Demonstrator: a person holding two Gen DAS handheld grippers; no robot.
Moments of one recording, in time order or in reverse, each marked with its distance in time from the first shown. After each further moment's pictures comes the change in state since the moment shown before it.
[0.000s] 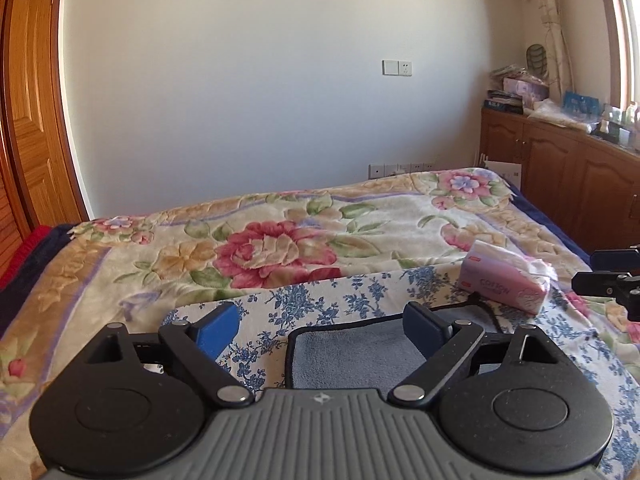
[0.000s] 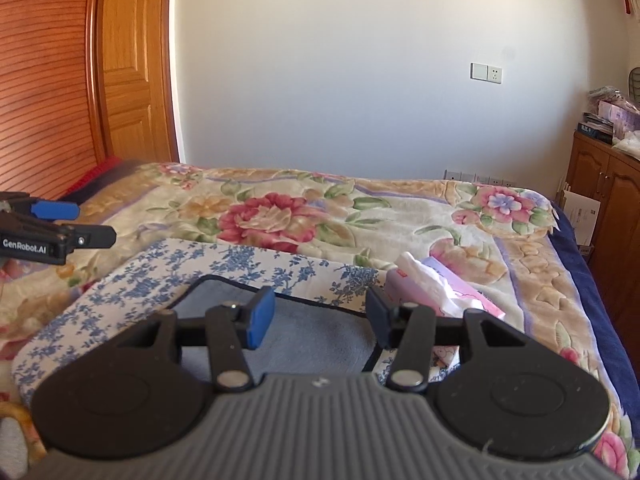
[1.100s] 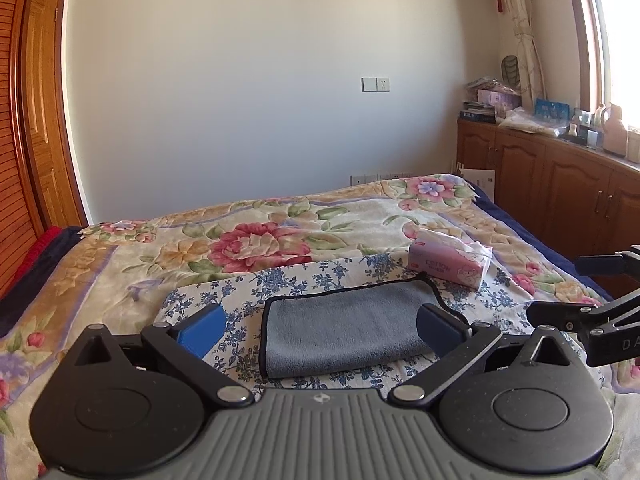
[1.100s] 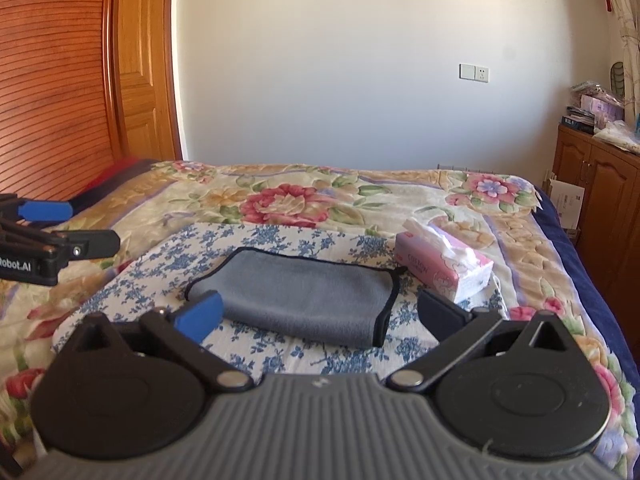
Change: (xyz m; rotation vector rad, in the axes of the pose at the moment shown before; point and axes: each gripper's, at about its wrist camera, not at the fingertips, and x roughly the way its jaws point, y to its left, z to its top) left arm -0.113 -0.037 -0.050 0.009 -0.050 -0.018; right arm -0.073 0.043 -0.049 0.029 0.003 -0.026
